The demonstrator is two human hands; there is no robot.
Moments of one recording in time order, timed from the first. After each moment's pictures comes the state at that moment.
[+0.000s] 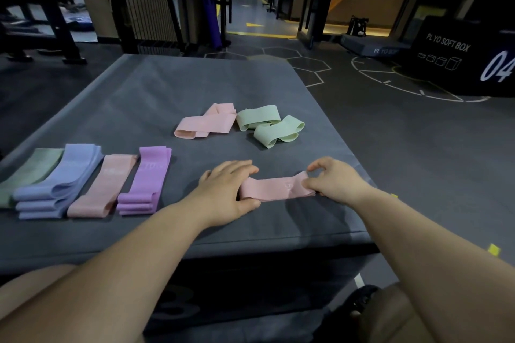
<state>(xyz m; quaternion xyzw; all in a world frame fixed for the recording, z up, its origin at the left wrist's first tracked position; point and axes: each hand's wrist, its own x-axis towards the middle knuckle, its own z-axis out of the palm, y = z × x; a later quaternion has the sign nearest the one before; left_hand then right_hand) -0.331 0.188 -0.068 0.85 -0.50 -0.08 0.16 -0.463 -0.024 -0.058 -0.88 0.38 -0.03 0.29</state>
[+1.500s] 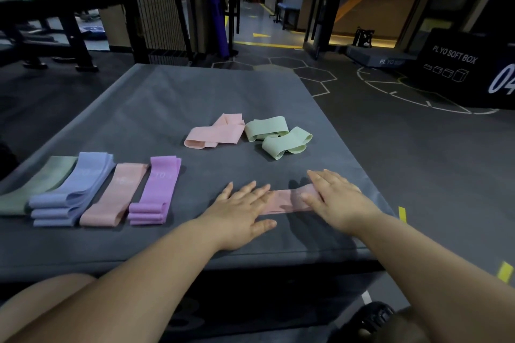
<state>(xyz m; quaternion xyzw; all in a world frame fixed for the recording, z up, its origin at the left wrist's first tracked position) -0.335 0.182 -0.082 0.82 -0.56 -0.13 -0.02 -0.473 -0.004 -0.059 -0.97 0.24 0.03 0.07</state>
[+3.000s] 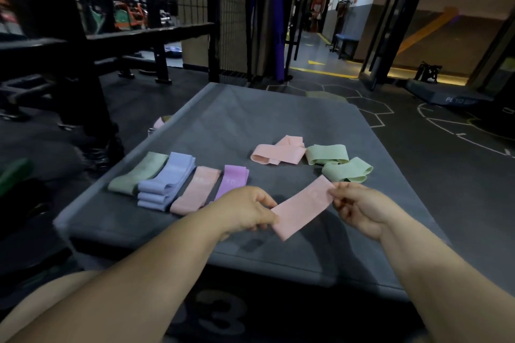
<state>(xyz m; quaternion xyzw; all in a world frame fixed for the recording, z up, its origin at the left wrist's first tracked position) -0.317 0.274 -0.025 0.80 -0.26 -0.29 0.46 -0.403 0.040 -0.029 -0.60 0.28 -0.06 0.75</state>
